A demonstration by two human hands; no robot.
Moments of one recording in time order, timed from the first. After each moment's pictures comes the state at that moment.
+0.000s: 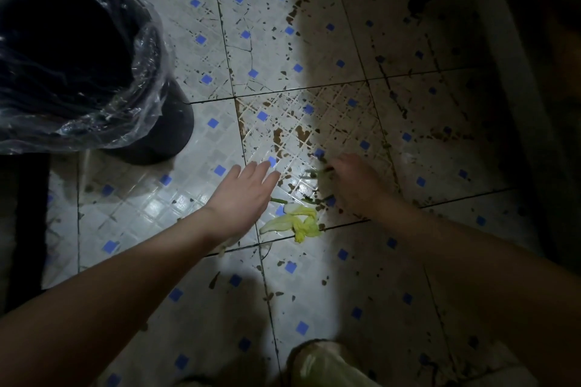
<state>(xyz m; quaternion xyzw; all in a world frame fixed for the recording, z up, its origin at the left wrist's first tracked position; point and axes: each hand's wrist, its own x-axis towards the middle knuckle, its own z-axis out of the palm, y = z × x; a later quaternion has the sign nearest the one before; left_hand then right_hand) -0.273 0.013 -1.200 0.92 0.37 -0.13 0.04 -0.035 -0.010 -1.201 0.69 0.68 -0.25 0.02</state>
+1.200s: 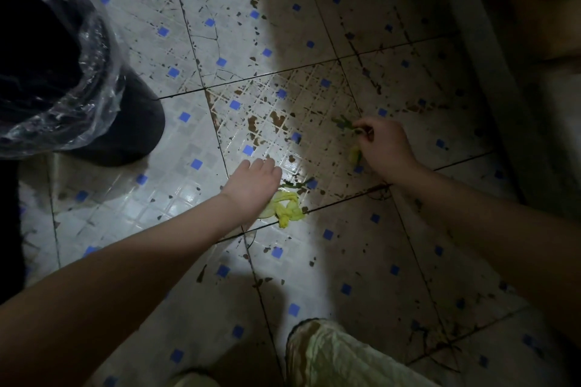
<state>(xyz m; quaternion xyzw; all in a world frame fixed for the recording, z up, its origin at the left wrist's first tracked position) -0.222 0.007 -1.203 0.92 0.32 -0.22 0.03 0.017 -0.020 -1.161 0.80 0.54 -0.23 -0.16</state>
